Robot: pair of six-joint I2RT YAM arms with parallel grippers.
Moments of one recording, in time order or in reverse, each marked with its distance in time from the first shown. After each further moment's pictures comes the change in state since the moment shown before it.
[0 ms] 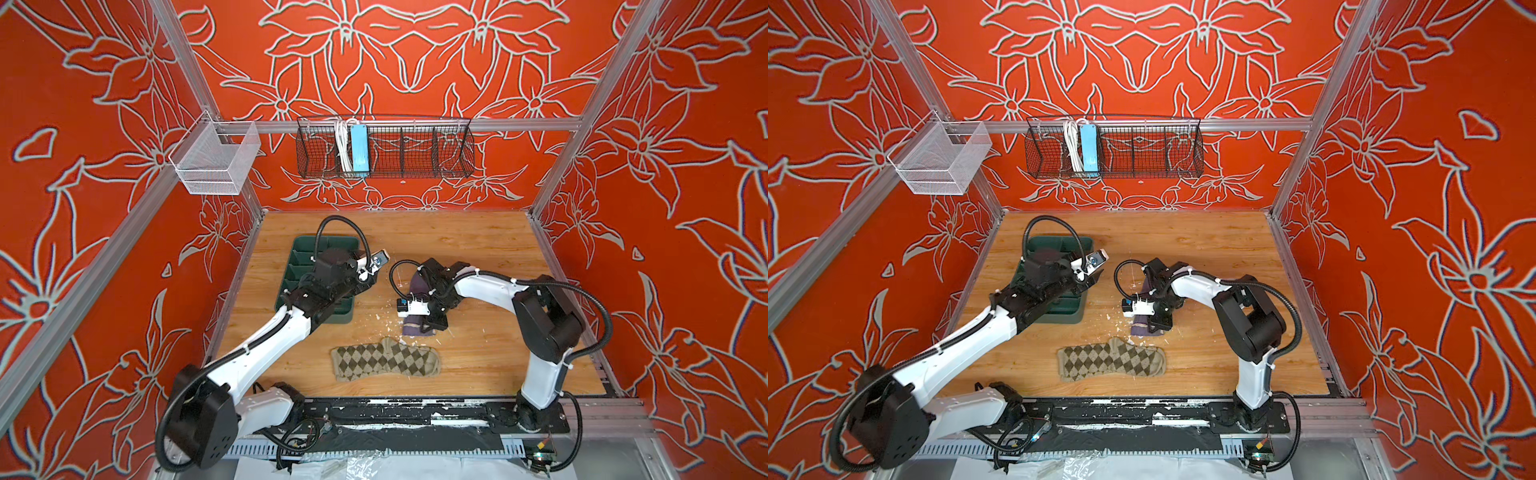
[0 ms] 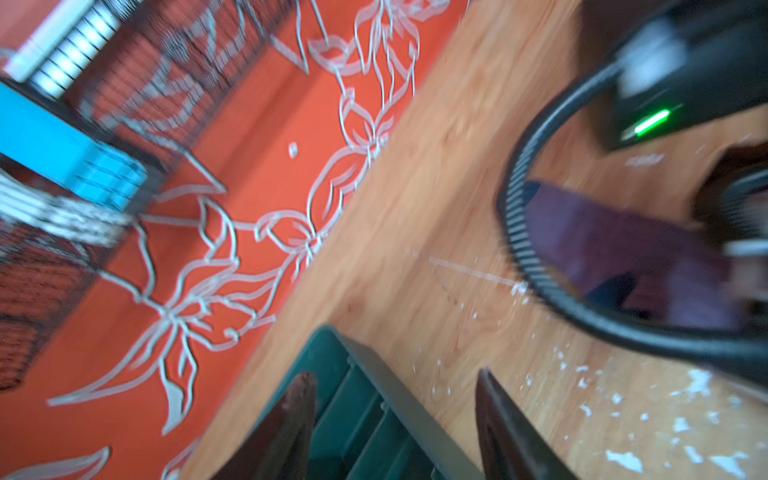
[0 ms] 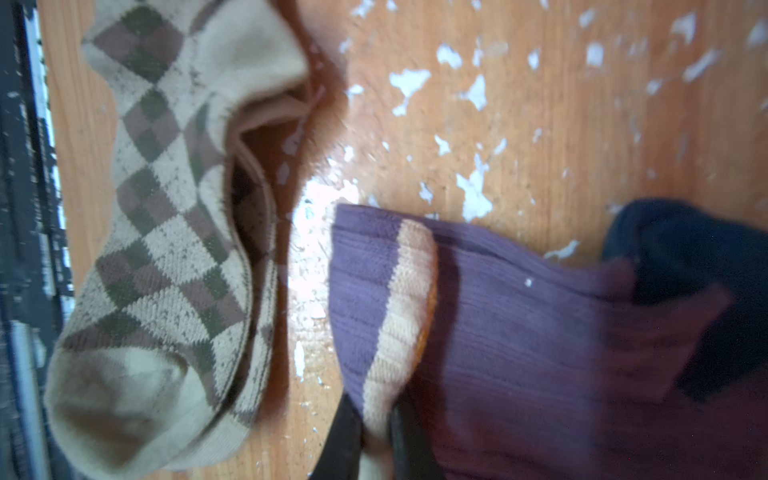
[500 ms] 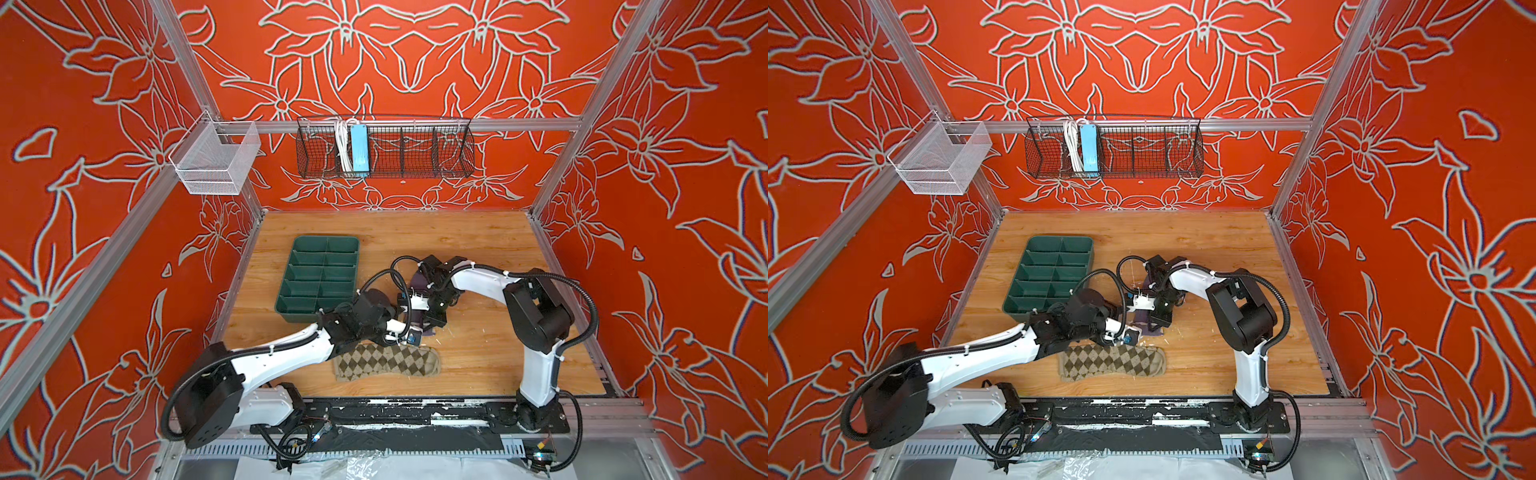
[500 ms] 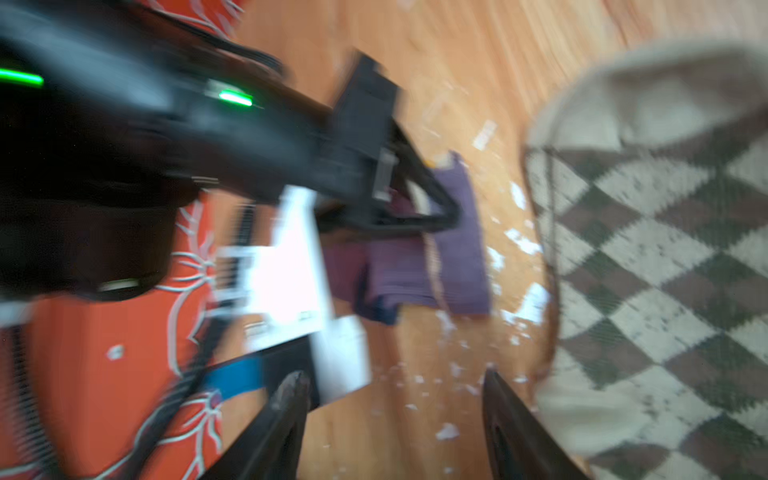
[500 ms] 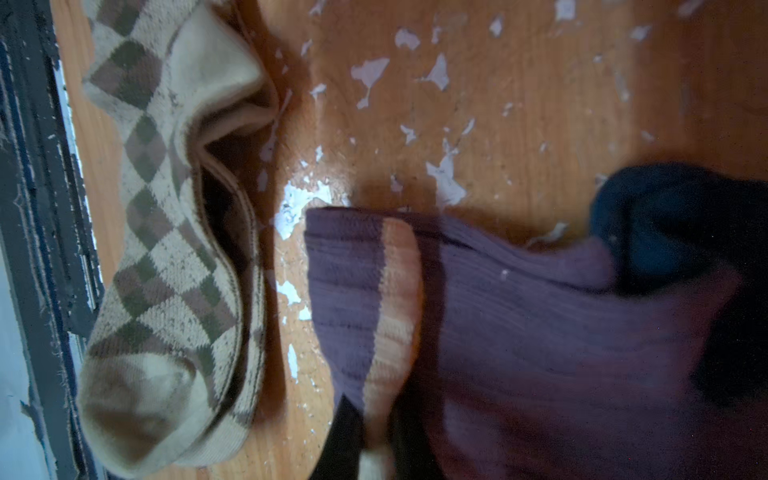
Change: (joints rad) left arm -0.376 0.126 -0.154 -0.073 -0.026 0.420; right arm -0.032 0.067 0.064 -0.061 -0.034 0.043
